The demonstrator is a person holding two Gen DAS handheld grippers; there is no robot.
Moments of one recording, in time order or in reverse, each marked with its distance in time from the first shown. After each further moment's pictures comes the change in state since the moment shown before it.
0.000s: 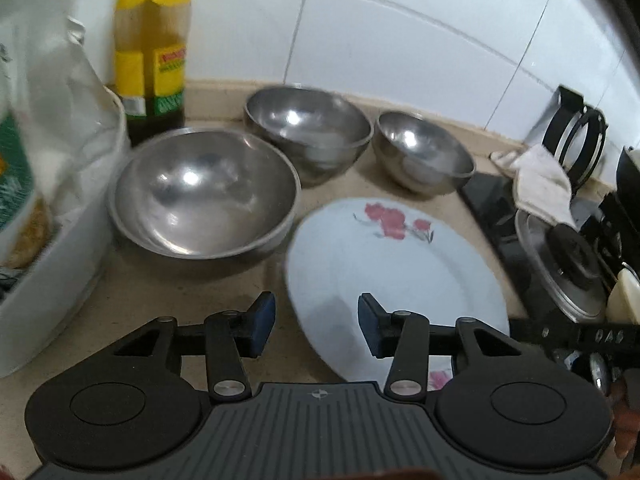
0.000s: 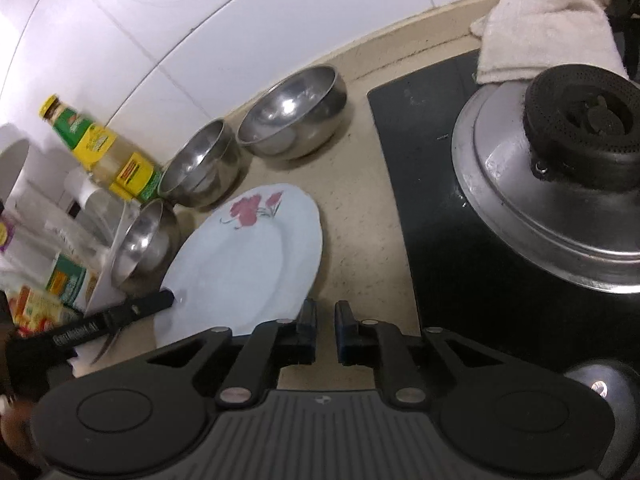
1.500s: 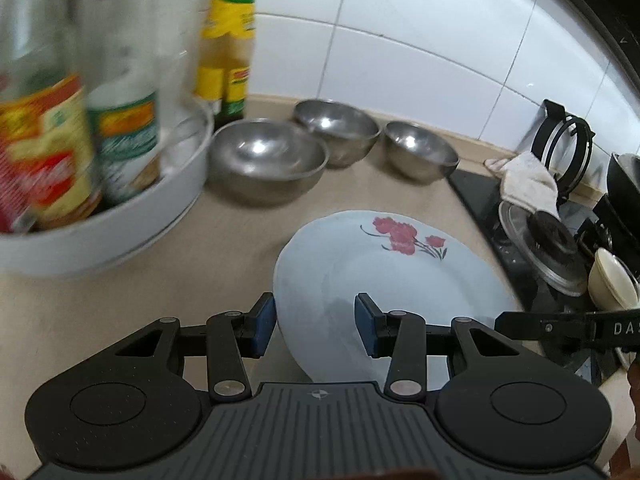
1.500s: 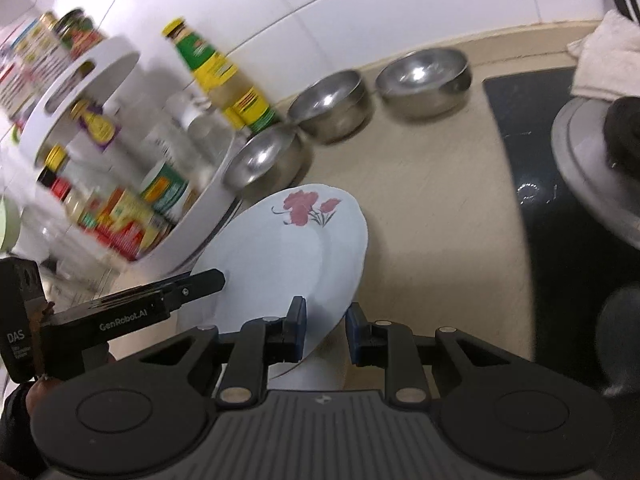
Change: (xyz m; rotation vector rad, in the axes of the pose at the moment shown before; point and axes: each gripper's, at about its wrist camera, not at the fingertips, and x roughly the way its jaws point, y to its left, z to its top) left arm -0.101 0.000 -0.072 -0.038 -0.099 0.086; right arm -0.047 0.070 -0.065 -0.213 0.109 0.140
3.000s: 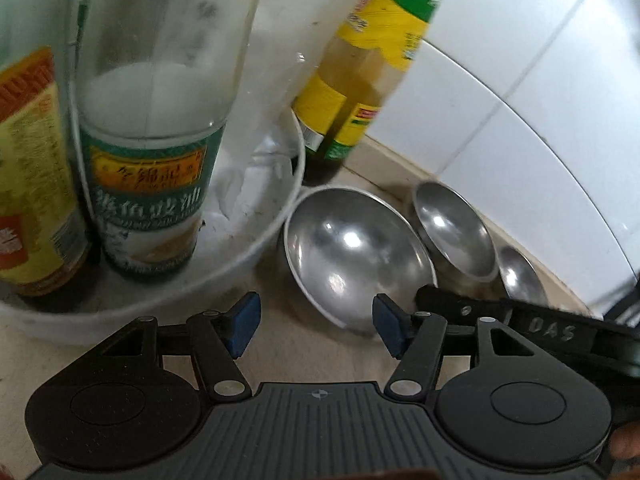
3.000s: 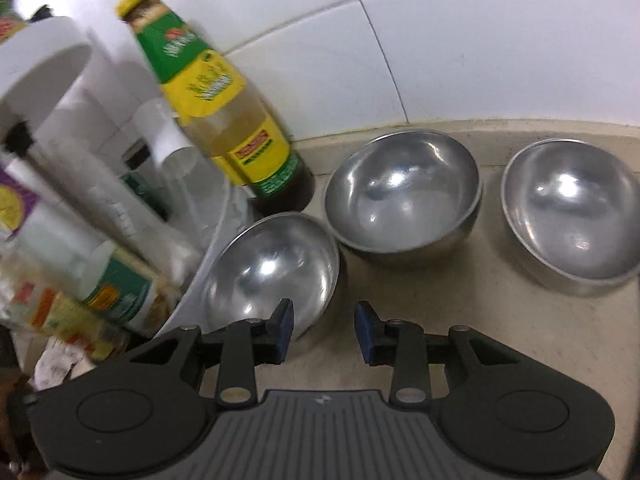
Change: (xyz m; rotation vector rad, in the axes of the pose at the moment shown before) left arm 0.093 0.065 0.085 -0.445 -0.013 0.099; right arm 0.165 0.040 0.166 -0.125 0.066 -0.034
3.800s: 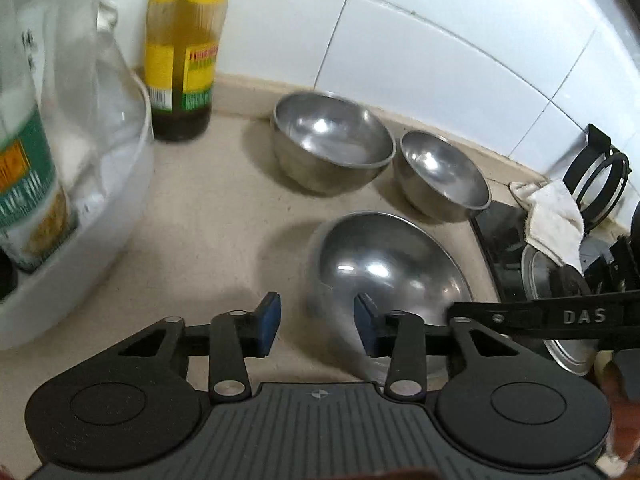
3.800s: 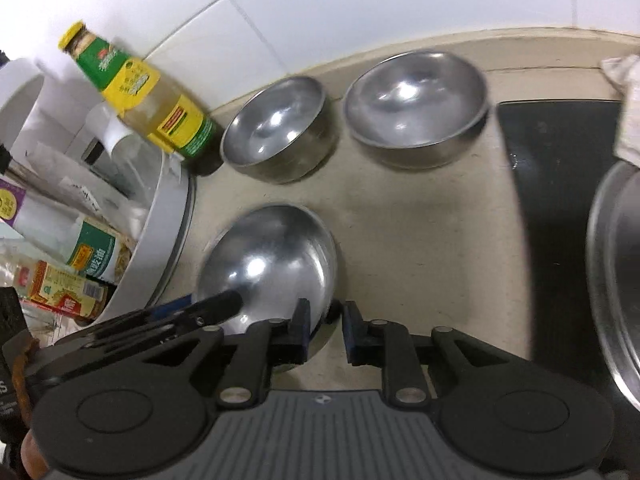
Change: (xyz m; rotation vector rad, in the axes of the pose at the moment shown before) left arm -0.006 -0.064 -0.041 0.374 0.118 -0.090; right arm -0.091 -0.059 -0.053 0.190 0.060 -0.101
